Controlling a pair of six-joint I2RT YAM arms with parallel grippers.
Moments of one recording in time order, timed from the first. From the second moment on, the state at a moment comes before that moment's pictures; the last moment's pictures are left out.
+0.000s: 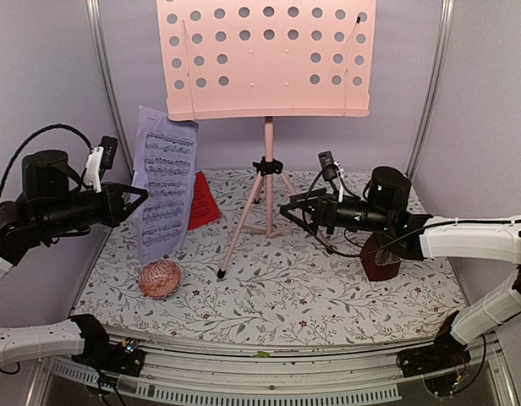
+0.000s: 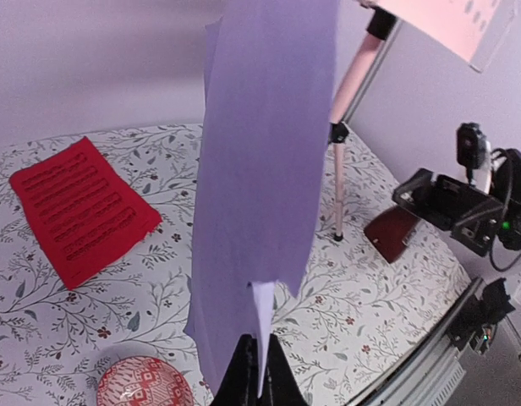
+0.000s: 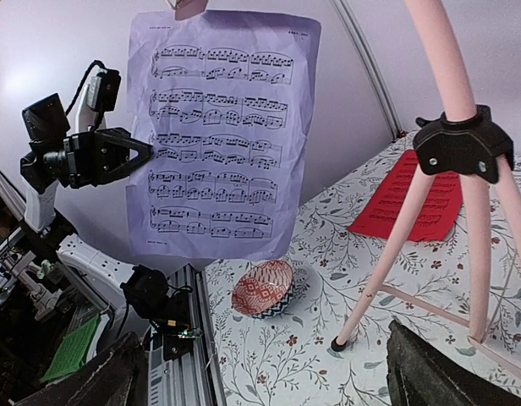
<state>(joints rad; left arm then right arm) -0.64 0.78 1.08 -0.68 -0.05 -0.36 0.76 1.38 0.82 0.53 -0.53 0.47</state>
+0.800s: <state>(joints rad) -0.75 0.66 1.06 -0.63 0.31 -0.29 0.94 1.69 1.00 0.95 -0.54 0.67</state>
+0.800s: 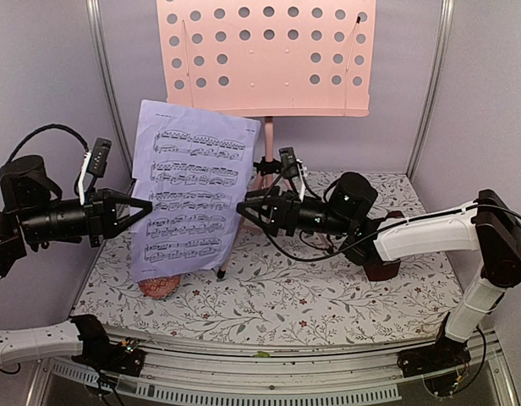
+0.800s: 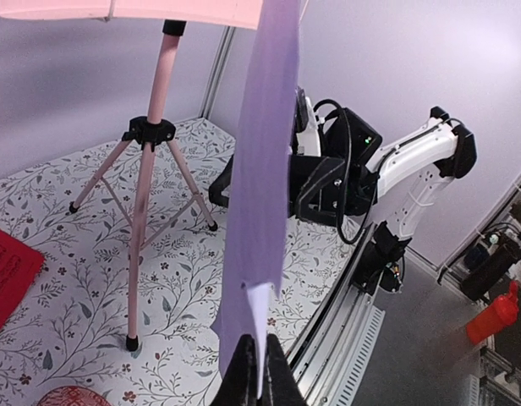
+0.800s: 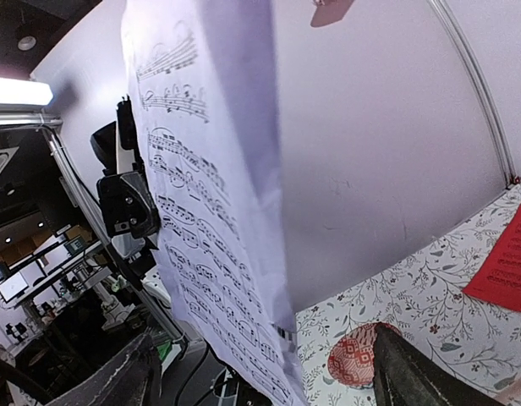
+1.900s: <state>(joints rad) -0.75 0.95 1.15 -0.31 0.13 -0.32 0.94 1.43 1.51 0.26 -0.26 0.41</state>
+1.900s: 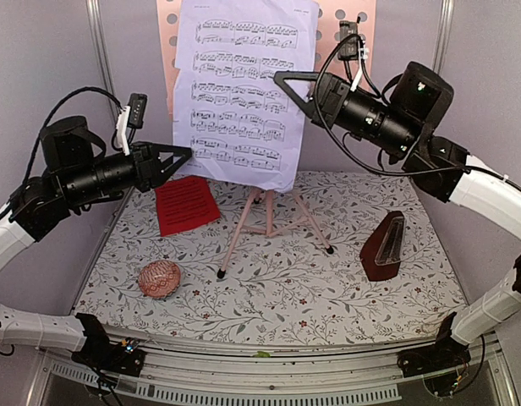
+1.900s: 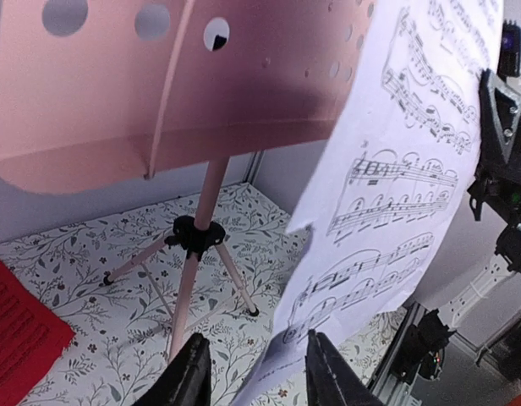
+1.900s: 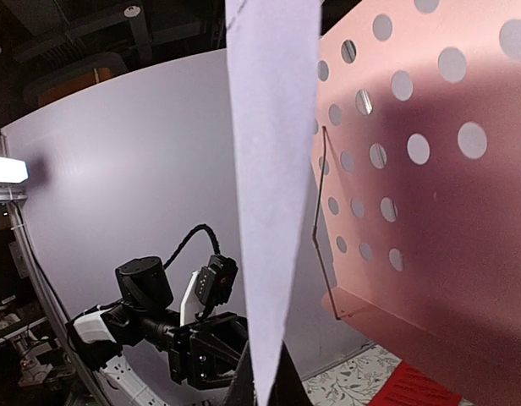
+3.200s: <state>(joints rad) -0.75 1.40 1.82 -0.29 -0.27 -0.33 0.88 1.72 2.25 -0.21 0.08 -0.02</state>
